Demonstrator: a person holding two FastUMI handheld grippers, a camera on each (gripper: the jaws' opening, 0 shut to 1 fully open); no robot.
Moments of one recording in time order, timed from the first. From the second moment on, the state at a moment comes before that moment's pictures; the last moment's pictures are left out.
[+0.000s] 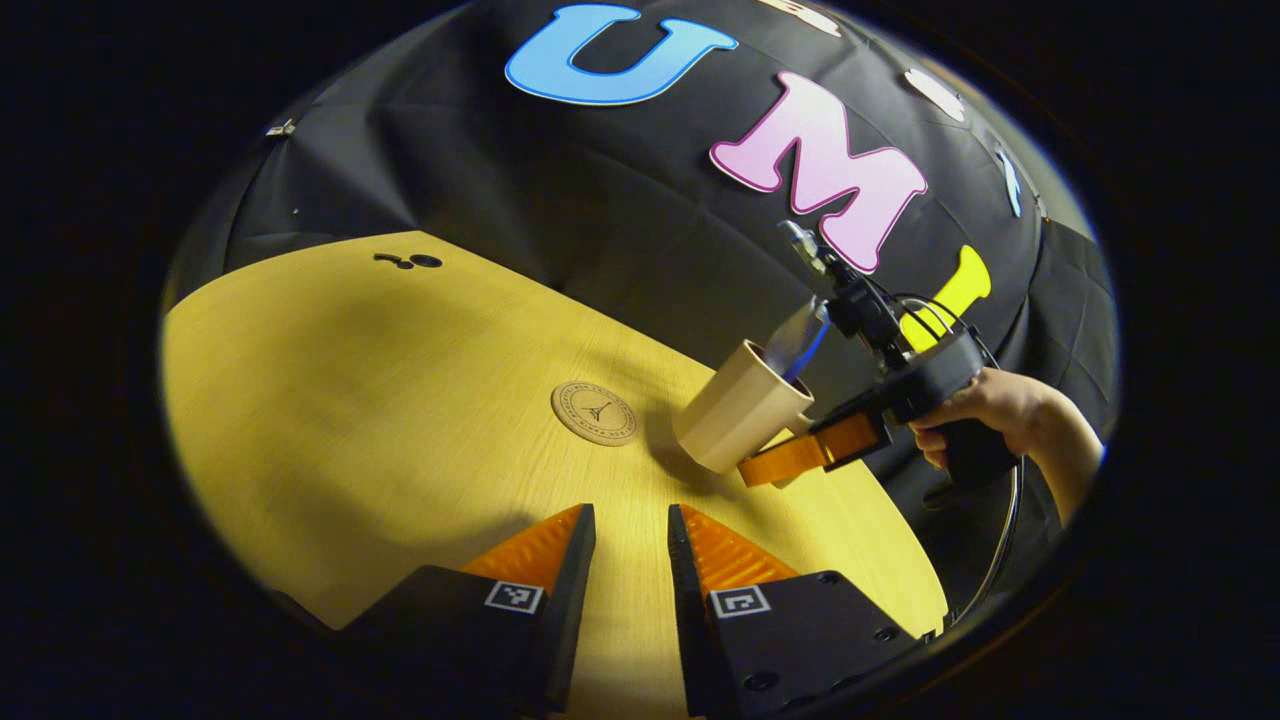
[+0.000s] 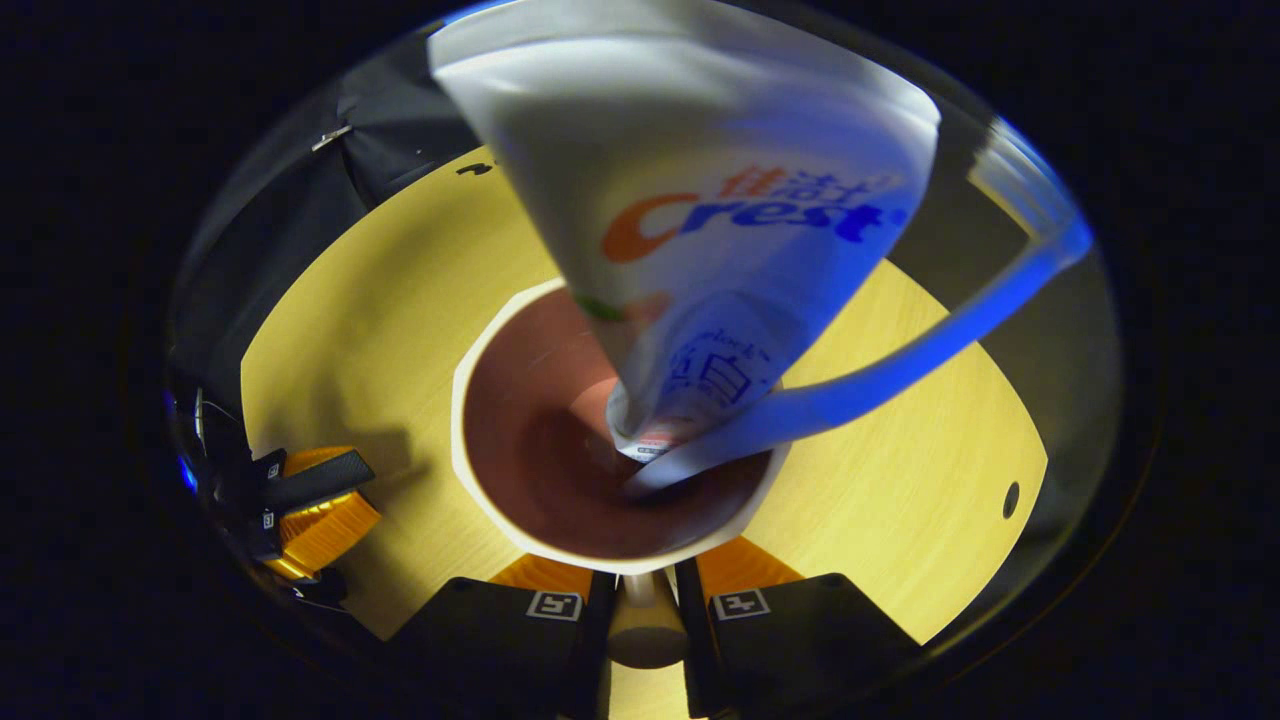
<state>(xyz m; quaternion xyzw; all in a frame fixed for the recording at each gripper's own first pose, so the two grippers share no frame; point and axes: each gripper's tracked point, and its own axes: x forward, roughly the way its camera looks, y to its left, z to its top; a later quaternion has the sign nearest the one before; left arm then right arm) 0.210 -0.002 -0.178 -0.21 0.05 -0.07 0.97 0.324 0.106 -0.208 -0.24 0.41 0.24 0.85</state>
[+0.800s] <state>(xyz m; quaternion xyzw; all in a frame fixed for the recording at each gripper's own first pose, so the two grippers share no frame) 0.196 0.045 -0.186 -0.19 0.04 -0.04 0.98 0.357 0.188 -0.225 -0.28 0.42 0.24 0.83</state>
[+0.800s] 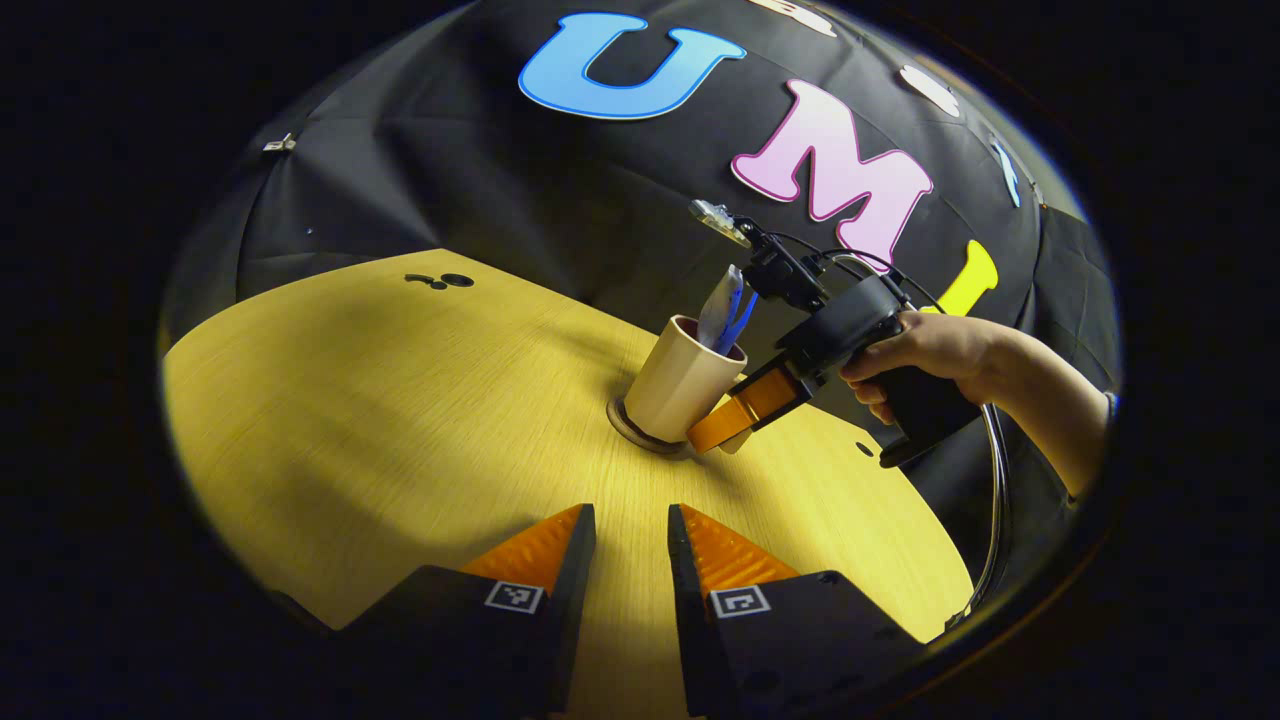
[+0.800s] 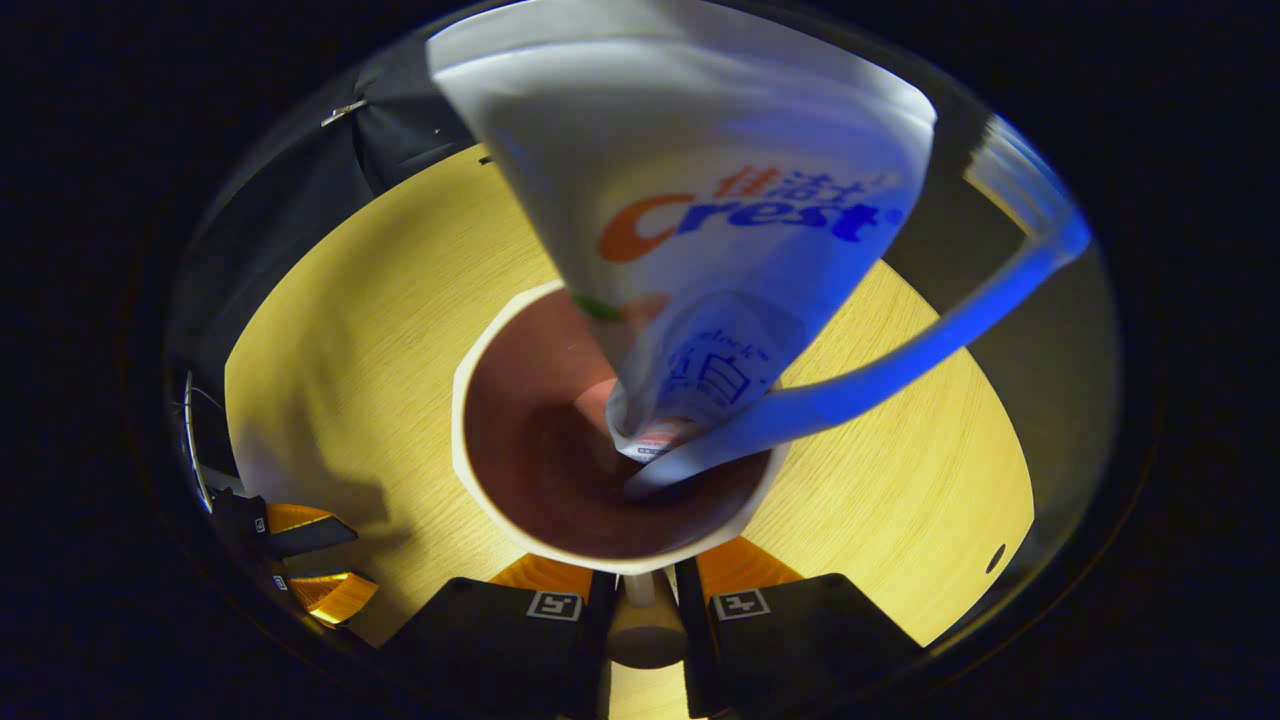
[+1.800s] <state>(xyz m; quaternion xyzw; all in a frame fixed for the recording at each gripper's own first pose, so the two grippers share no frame) 0.197 0.043 -0.189 -0.19 0.06 -0.05 0.98 0.356 0.184 -0.217 -0.28 0.41 0.24 0.84</state>
